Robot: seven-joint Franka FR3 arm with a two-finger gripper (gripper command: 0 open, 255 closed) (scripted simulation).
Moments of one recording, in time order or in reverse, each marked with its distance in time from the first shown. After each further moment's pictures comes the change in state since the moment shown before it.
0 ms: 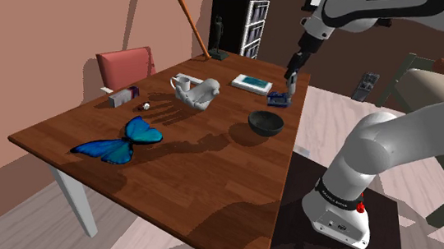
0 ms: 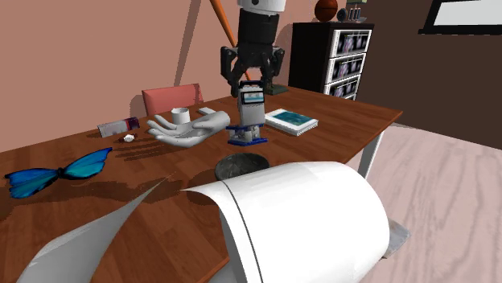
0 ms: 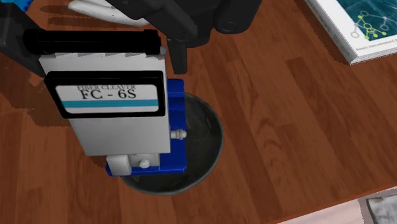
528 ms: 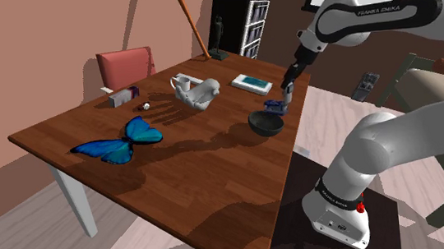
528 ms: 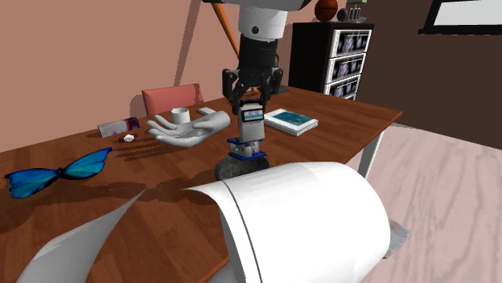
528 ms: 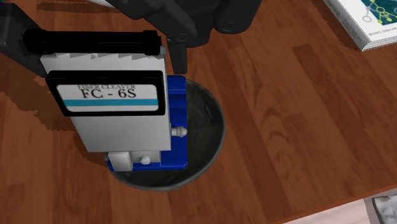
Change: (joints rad) arm -0.008 0.018 -0.028 -0.095 -0.018 0.112 -0.009
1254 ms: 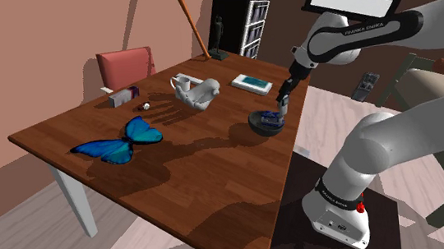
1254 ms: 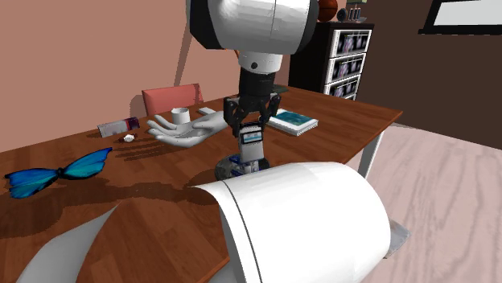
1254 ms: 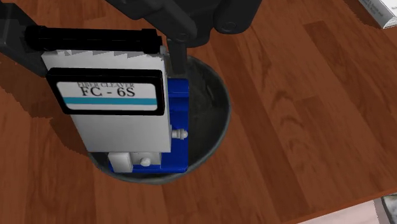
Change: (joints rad) arm -0.002 0.061 -0.045 -0.114 -0.022 0.173 -0.014
